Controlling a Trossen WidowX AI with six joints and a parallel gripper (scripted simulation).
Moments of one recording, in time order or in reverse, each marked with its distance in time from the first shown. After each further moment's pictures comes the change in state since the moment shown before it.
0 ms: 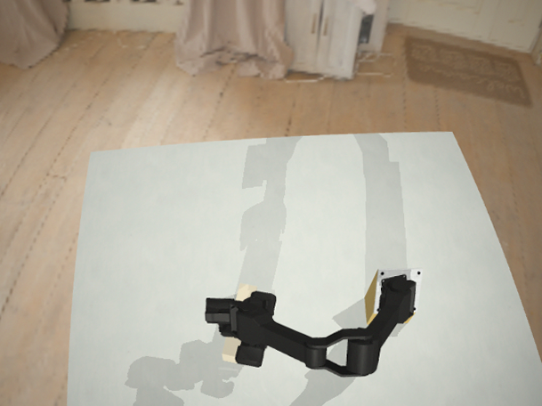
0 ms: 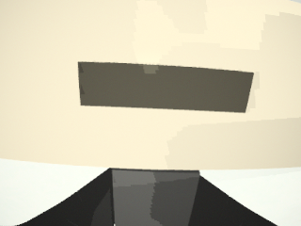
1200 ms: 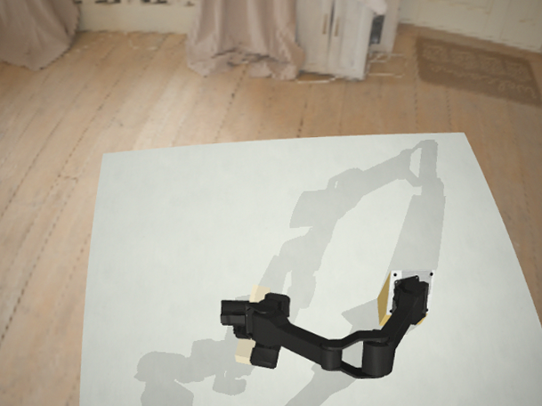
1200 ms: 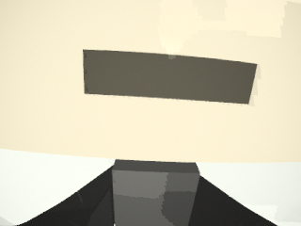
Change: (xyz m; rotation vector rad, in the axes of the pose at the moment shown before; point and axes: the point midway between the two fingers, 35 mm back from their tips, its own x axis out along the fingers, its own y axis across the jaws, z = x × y) arm 0.000 0.000 -0.003 -0.013 -0.011 0.002
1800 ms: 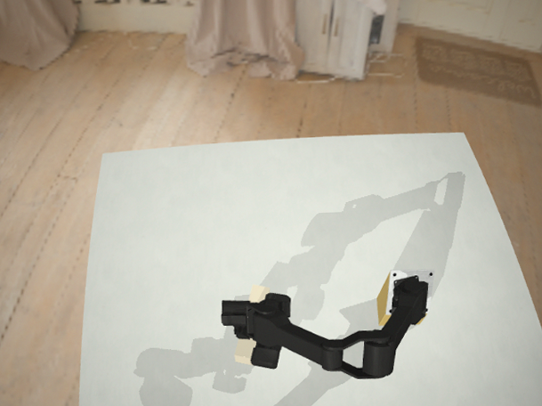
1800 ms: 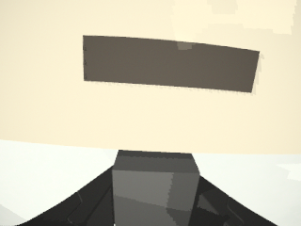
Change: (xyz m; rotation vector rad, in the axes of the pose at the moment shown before) arm 0.000 0.000 -0.003 -0.002 0.000 0.000
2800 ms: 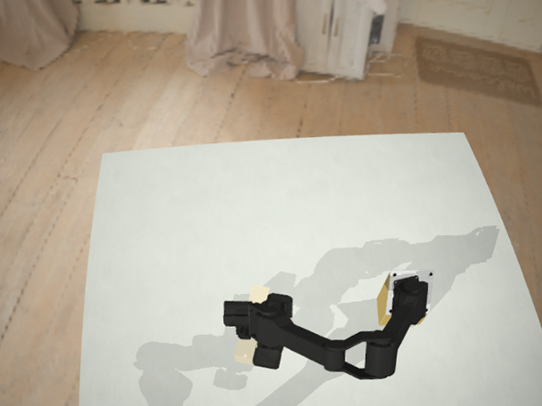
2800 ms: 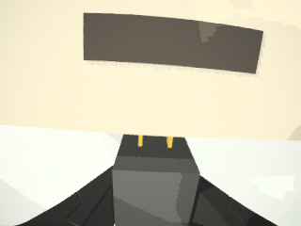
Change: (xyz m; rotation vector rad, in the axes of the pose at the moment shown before) arm 0.000 0.000 -0.005 0.000 0.001 0.000
